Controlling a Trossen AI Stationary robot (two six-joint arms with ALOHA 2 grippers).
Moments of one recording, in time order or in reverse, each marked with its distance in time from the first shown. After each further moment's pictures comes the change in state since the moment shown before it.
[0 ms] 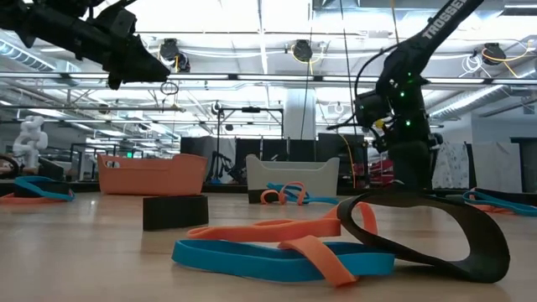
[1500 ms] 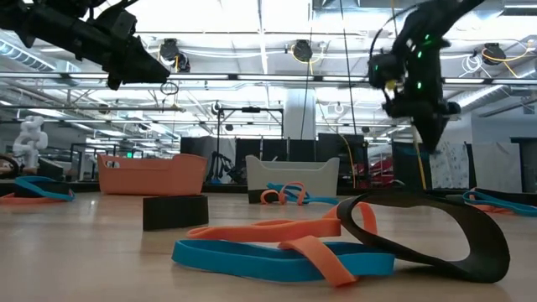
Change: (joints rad) left arm 0.000 0.001 0.000 -0.006 -0.008 0.001; right arm 0.039 -0.273 0.061 -0.203 -0.081 0.184
